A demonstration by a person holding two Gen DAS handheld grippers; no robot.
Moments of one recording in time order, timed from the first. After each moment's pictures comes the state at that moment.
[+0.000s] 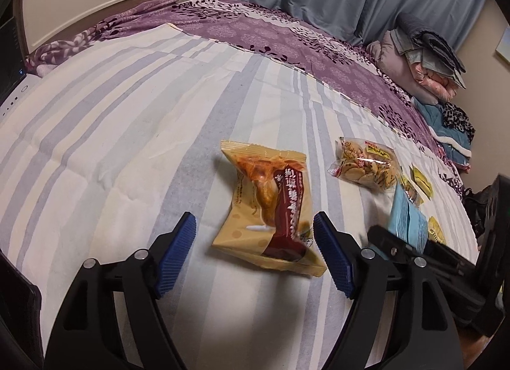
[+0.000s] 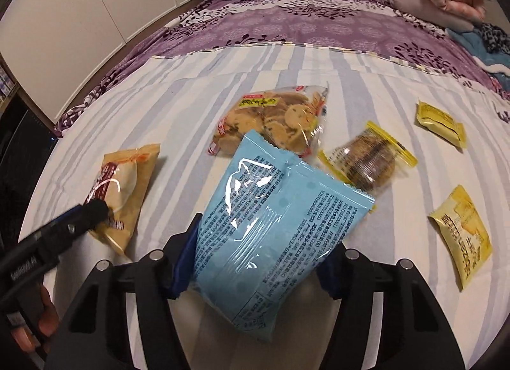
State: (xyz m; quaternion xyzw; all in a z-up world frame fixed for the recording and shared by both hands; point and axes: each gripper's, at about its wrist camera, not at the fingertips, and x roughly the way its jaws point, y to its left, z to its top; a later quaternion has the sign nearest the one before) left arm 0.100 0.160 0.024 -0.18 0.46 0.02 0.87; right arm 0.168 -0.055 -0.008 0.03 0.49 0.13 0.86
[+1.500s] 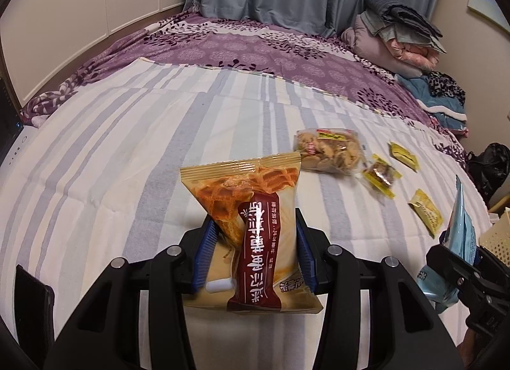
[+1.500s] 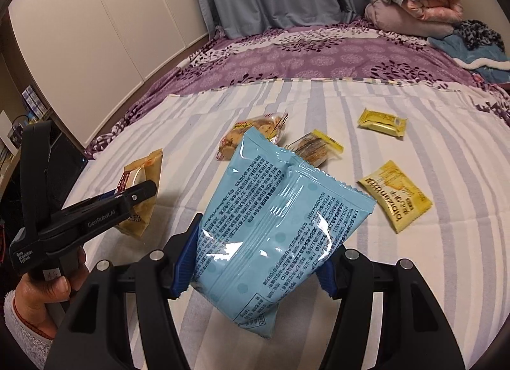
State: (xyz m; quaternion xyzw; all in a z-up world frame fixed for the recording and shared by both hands) left arm 0.083 0.103 0.059 -0.09 0.44 -0.01 0.89; right arm 0.091 -0.123 0.049 0.08 0.41 0.14 0.90
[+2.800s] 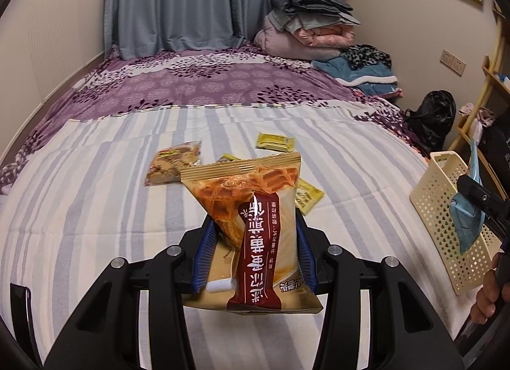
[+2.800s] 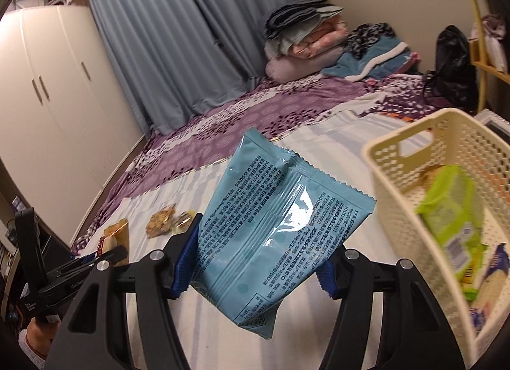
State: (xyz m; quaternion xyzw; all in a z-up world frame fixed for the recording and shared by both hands) left arm 0.020 -0.065 0.128 0.00 0.39 -0.14 0.91; right arm -0.032 -0.349 0.104 0.21 0.27 -0.02 0.94
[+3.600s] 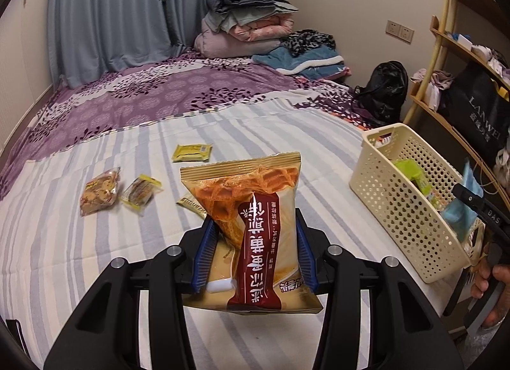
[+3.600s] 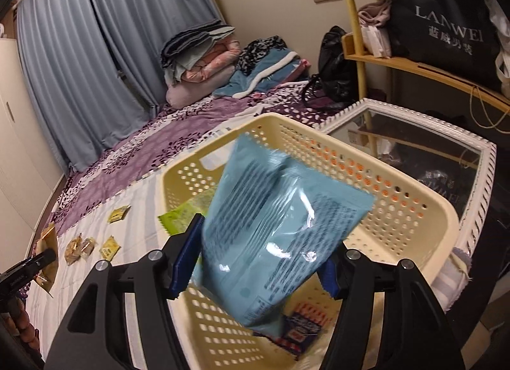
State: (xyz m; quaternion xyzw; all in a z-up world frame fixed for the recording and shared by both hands) left arm -0.003 -0.167 0.145 0.05 0.38 -0.24 0.89; right arm -0.126 -0.489 0.081 0.23 0.27 -0.22 0.91
